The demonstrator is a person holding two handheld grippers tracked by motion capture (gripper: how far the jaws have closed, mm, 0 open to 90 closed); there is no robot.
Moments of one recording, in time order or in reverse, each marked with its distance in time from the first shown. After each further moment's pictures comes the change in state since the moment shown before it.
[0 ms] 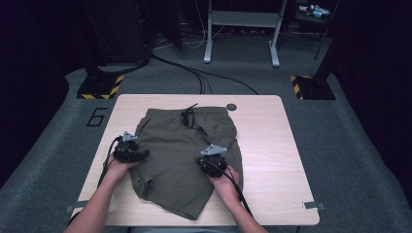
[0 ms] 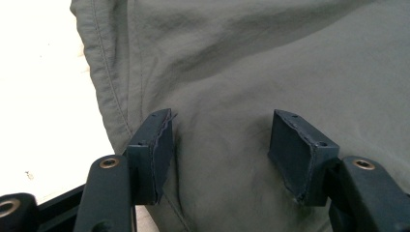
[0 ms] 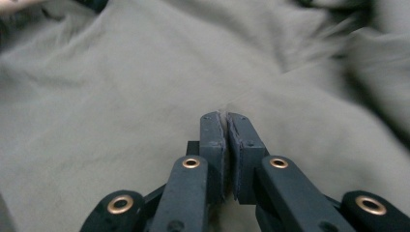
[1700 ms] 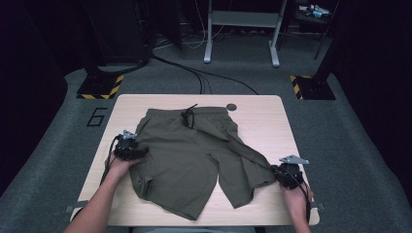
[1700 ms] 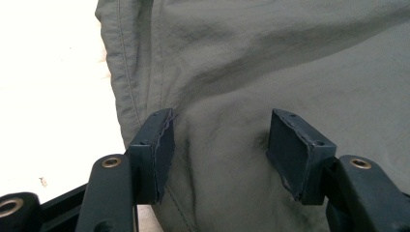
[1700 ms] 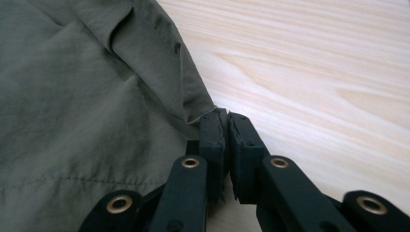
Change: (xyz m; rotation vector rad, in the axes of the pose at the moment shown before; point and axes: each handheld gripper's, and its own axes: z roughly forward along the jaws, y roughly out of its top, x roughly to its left) left arm 0.003 0.004 0.006 -0.021 0.054 -0.037; right arm -0.141 -0.109 -0.150 0.097 -0.357 0.248
